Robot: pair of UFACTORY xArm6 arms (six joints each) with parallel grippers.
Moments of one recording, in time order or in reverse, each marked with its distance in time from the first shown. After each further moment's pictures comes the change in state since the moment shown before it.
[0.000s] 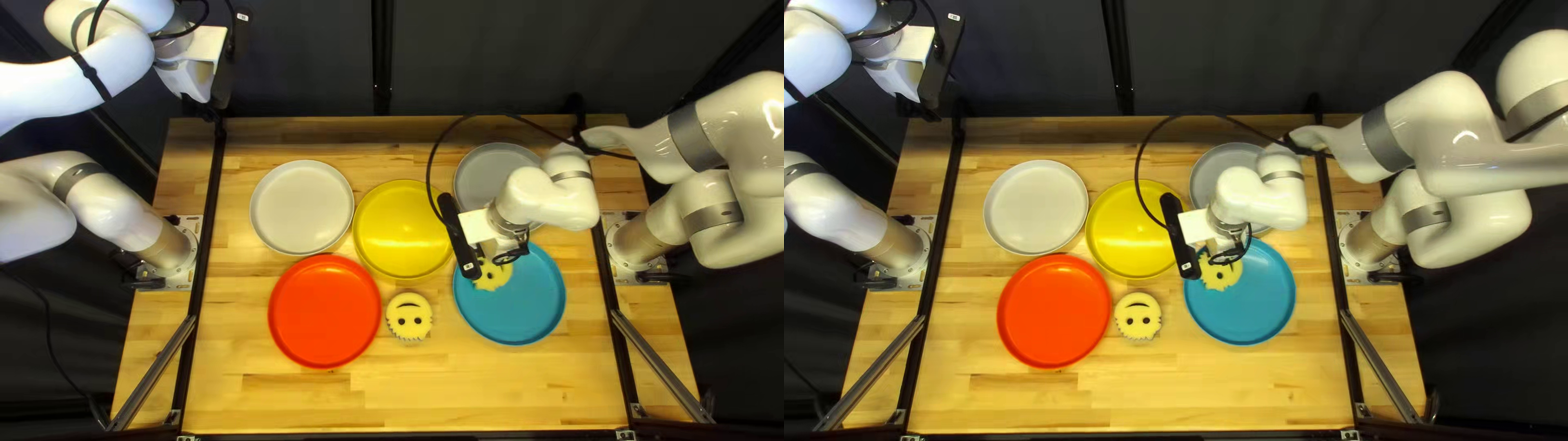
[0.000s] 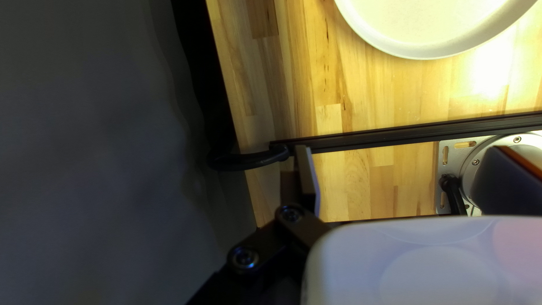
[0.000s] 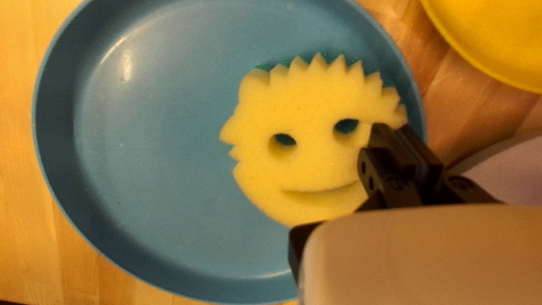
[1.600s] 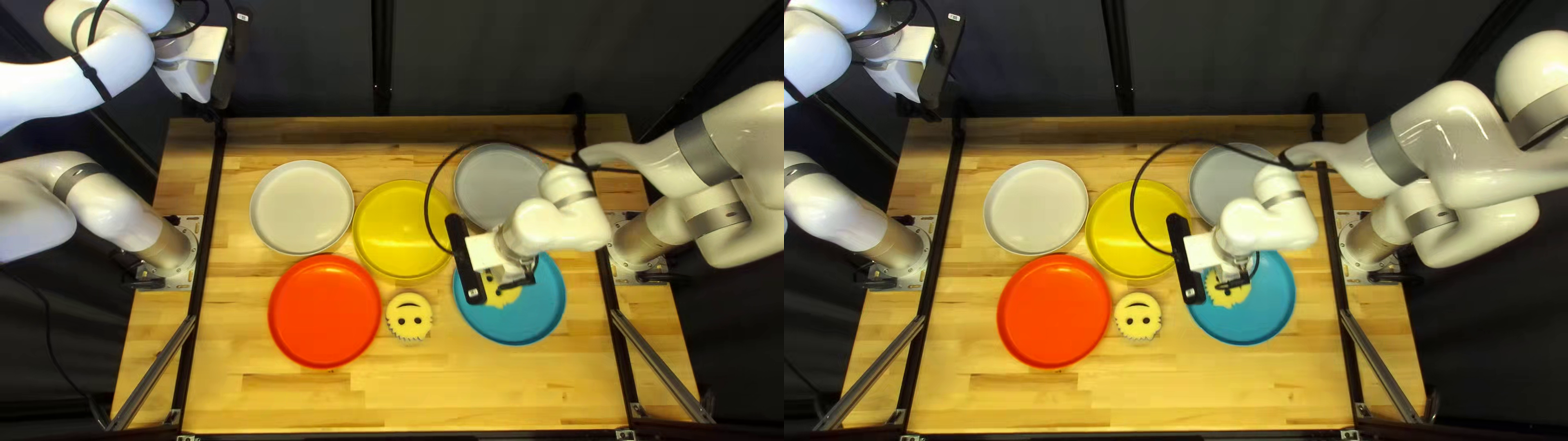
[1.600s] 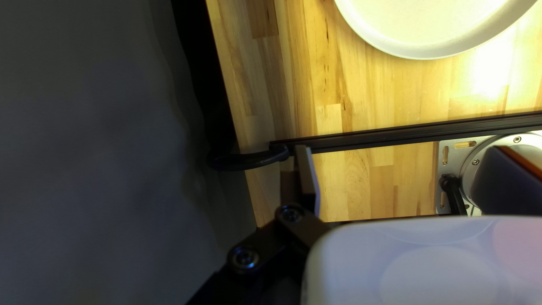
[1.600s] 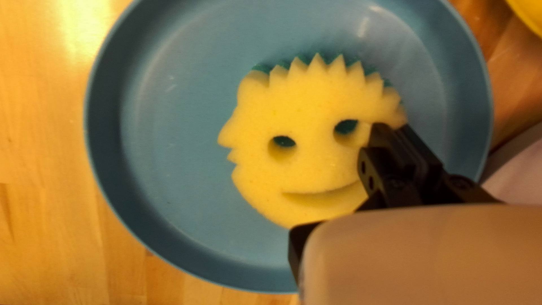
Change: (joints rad) left arm 0.000 0.000 0.000 0.000 0.000 0.000; right arm 0.246 -0.008 -0.014 -0.197 0.079 0.406
